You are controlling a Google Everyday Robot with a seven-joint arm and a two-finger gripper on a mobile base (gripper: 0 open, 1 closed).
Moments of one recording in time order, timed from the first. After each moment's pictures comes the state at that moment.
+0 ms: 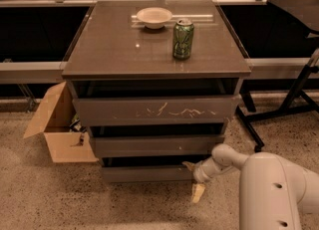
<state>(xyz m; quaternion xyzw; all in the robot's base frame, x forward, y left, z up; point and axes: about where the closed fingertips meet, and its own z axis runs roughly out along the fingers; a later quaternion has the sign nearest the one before) 0.576 -0.151 0.240 -0.70 0.65 0.22 0.21</state>
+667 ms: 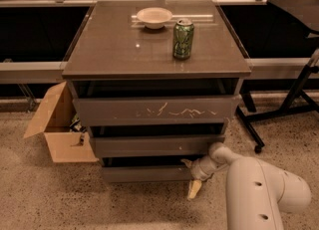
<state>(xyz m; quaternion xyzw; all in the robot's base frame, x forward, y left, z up) 0.608 -0.146 0.207 -0.69 0.65 0.22 0.22</state>
